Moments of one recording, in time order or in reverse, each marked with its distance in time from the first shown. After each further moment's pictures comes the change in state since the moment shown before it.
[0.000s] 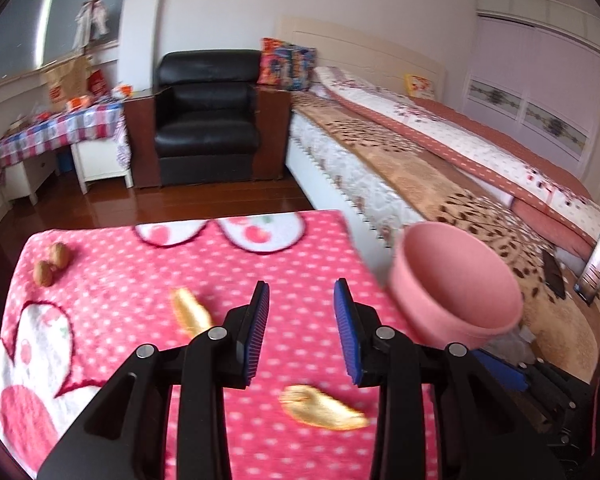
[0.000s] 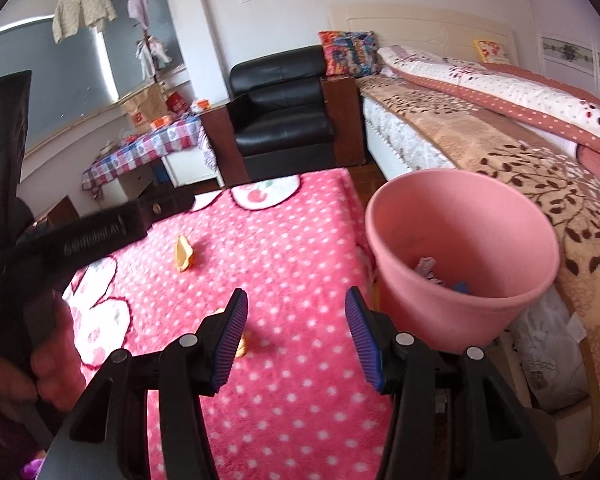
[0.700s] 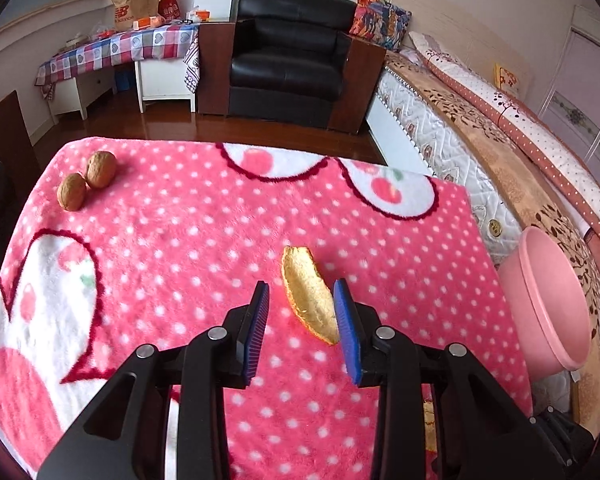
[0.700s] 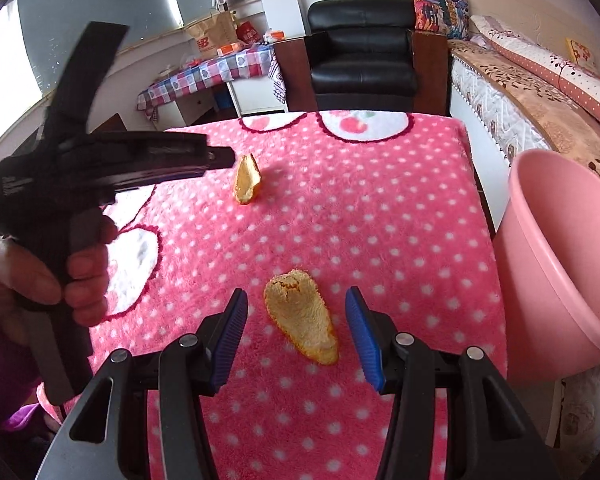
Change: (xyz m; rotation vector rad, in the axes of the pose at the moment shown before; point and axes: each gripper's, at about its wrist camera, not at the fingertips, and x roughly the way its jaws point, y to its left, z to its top) left arm 0.068 0.081 -0.015 -0.212 0.196 0.160; right arm 0.078 0.043 -0.008 -0.176 0.205 0.164
